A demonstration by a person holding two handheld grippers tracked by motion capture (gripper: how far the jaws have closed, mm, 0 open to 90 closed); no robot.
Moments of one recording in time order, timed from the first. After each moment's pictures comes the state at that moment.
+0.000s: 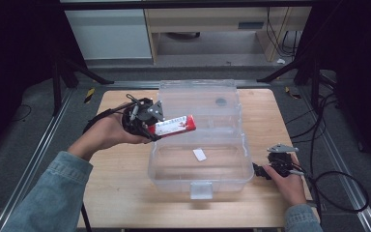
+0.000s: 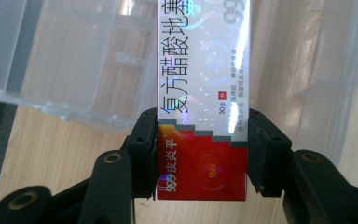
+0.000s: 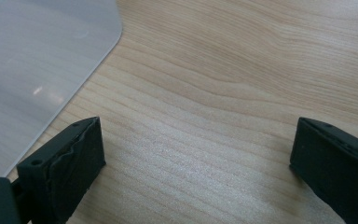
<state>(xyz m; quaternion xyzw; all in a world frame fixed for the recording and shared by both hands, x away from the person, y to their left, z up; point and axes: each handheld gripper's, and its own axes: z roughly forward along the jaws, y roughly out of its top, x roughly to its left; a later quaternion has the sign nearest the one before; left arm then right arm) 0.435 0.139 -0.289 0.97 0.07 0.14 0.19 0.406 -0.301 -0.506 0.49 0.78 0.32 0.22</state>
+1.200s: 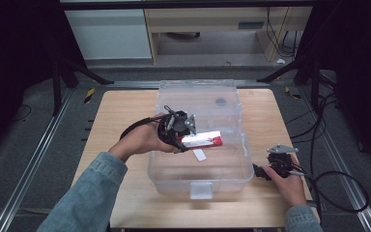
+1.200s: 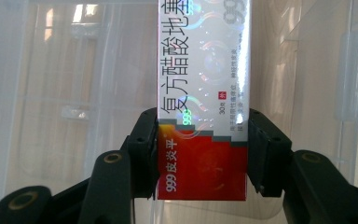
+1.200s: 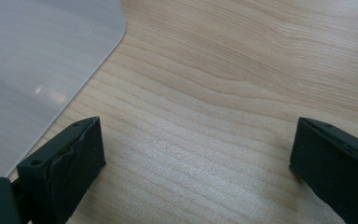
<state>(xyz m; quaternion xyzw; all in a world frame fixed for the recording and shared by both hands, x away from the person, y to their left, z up) 0.443 0.060 -0.336 0.98 0.01 0.10 0.19 0.403 -0.300 -0.506 0.49 0.78 0.32 0.22</state>
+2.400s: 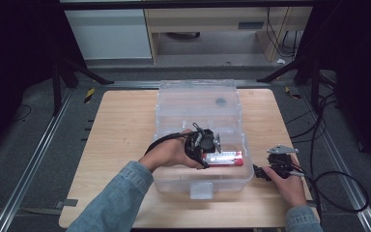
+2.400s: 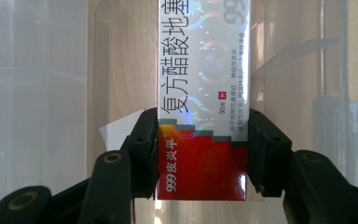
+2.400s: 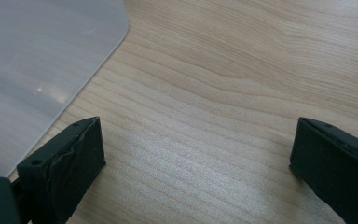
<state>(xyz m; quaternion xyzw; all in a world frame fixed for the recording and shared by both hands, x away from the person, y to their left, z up) 0.424 -0.007 -0.382 0.98 -0.01 0.05 0.17 0.401 -0.300 -0.506 0.49 0.78 0.32 0.22</state>
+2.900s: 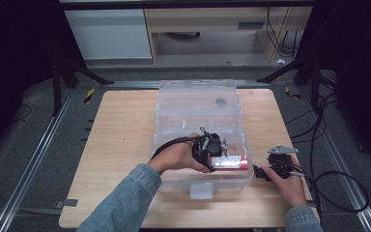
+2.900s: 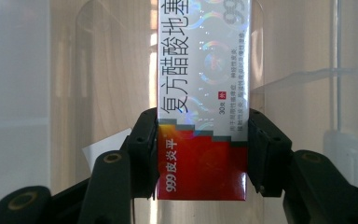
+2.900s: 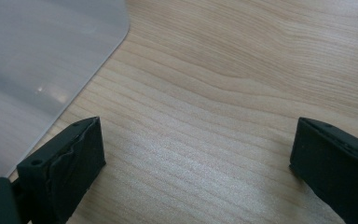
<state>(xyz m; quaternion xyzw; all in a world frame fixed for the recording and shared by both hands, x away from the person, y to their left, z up) 0.424 -0.026 -0.398 0.99 -0.02 0.04 0.17 0.401 -0.300 -0.506 0.49 0.78 0.32 0.22</state>
